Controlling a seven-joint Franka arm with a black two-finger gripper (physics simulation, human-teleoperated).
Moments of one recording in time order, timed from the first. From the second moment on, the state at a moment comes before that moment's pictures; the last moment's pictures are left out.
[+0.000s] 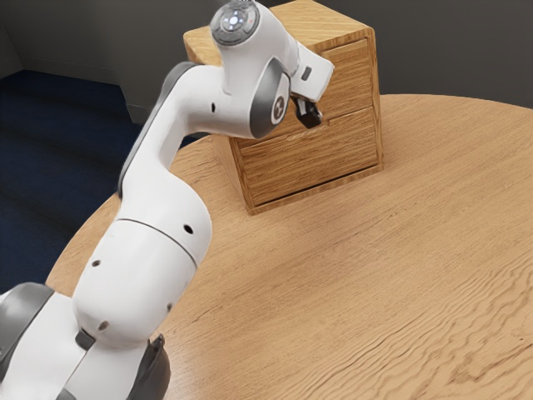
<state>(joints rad) -0.36 0.95 1.09 -0.66 -0.73 2.18 1.06</state>
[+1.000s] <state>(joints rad) -0.37 0.98 1.15 -0.69 -0.79 2.18 1.11</state>
